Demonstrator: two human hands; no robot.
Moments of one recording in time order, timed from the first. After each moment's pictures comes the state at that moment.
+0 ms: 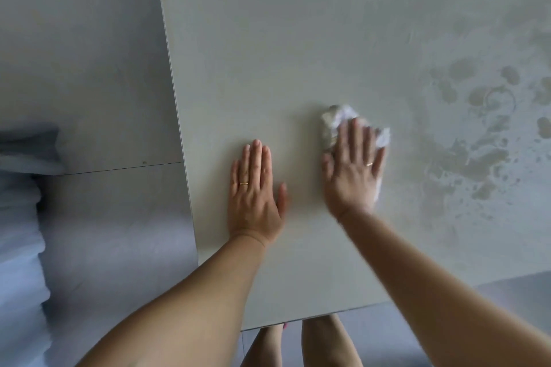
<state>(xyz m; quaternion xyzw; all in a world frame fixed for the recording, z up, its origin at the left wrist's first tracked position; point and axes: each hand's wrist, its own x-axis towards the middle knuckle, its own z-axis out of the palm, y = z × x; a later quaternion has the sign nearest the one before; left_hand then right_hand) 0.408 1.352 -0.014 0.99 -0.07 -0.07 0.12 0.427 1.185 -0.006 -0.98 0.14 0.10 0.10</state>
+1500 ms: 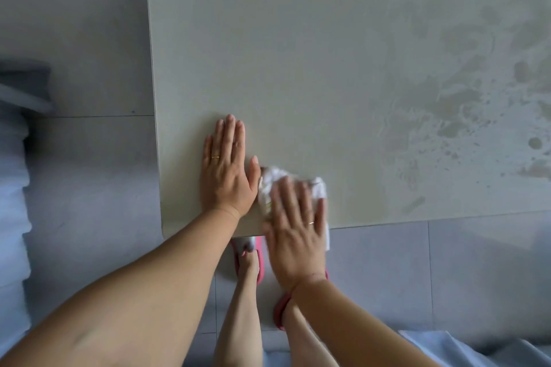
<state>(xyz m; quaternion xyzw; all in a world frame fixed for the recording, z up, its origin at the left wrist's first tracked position) 0.305 1.332 -0.017 0.99 -0.04 -0.03 0.12 0.206 1.204 0.000 -0.99 -0.02 0.12 0.12</state>
